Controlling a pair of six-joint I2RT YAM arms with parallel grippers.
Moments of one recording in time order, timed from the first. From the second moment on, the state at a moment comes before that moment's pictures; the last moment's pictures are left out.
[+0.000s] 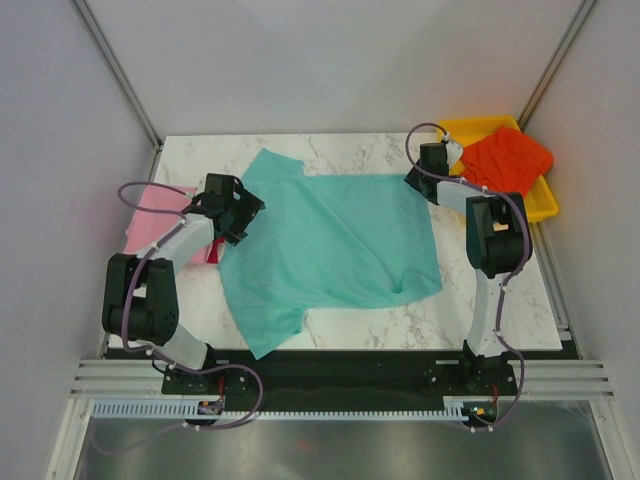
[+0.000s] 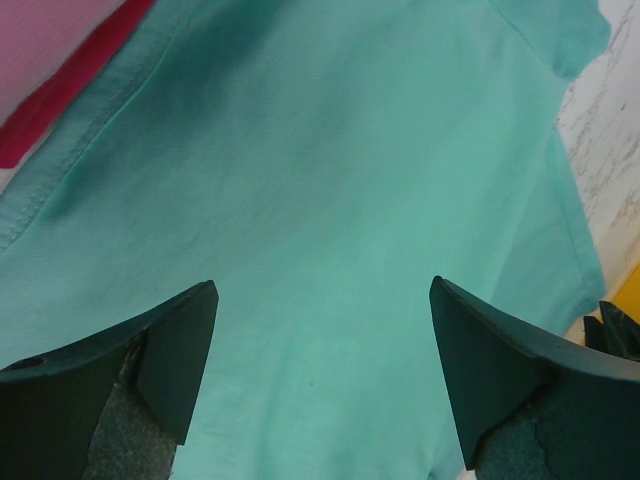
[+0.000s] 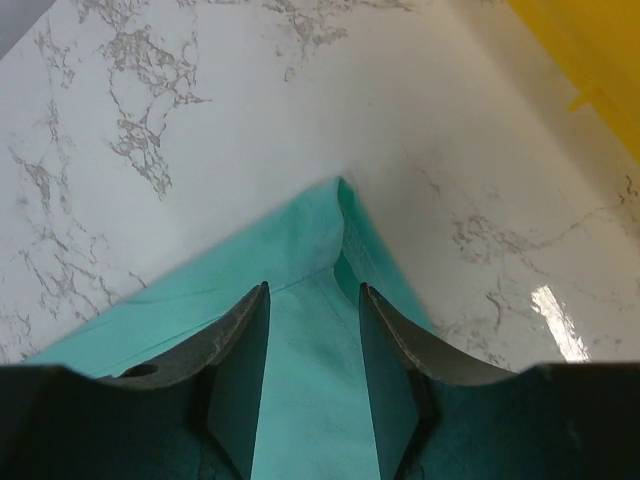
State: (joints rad) left arm -0.16 1.58 1.03 -0.31 -0.06 -1.06; right arm 0.13 2.12 1.43 0.03 0.25 0.67
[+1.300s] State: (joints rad) left arm -0.13 1.54 0.84 -0.27 -0.08 -1.11; right arm 0.04 2.21 1.52 0.05 0.23 0.68
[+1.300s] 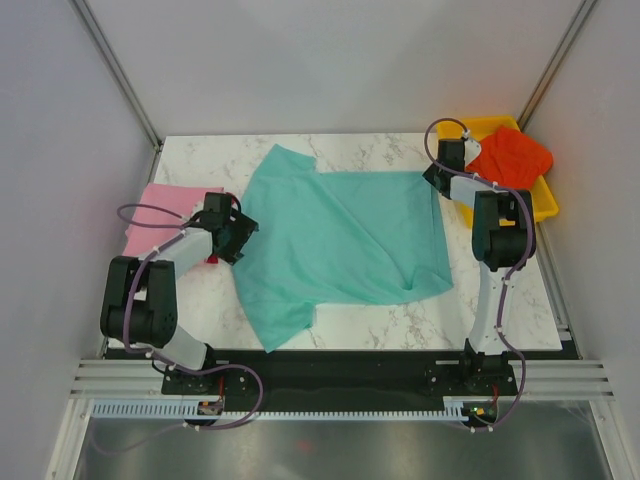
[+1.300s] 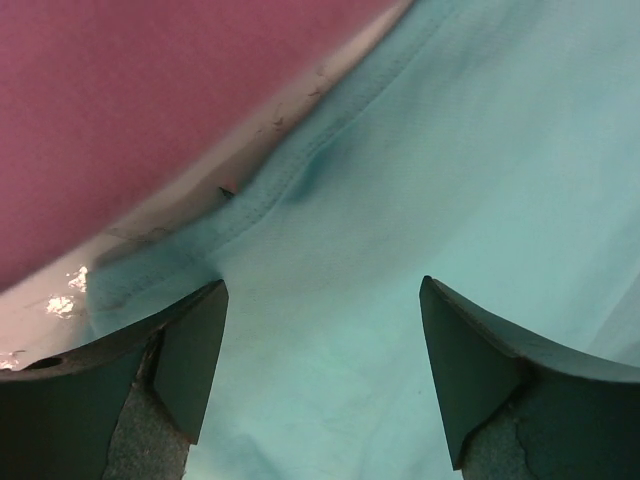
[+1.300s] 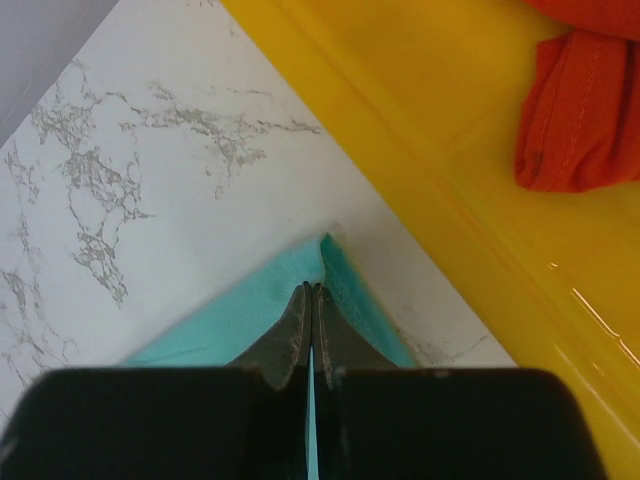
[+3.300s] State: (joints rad) left arm -0.09 1.55 0.85 -0.24 -0.04 -1.12; right arm -0.06 2.11 1.62 0.01 0.11 0.72
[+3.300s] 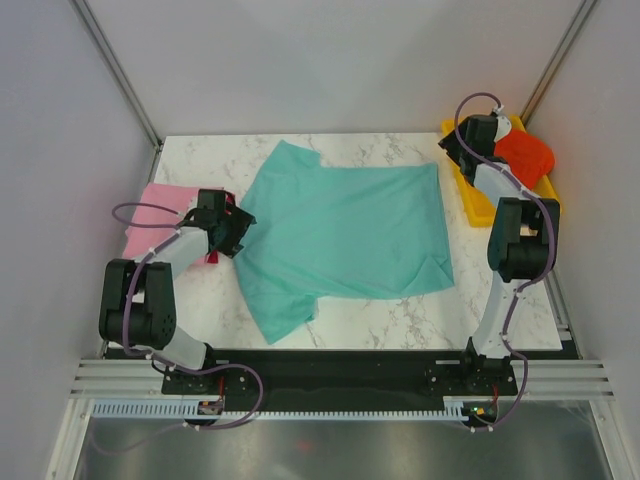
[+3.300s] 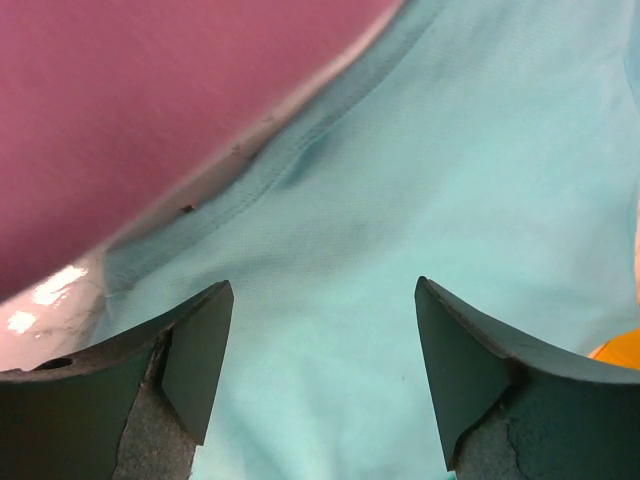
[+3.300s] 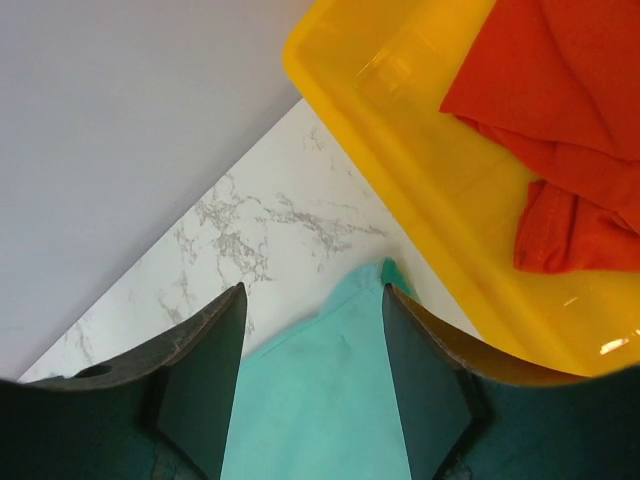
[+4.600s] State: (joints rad) left arm -0.15 1.61 0.87 -0.21 0.03 -1.07; right arm 0.19 1.08 0.52 -0.42 0.37 0.80
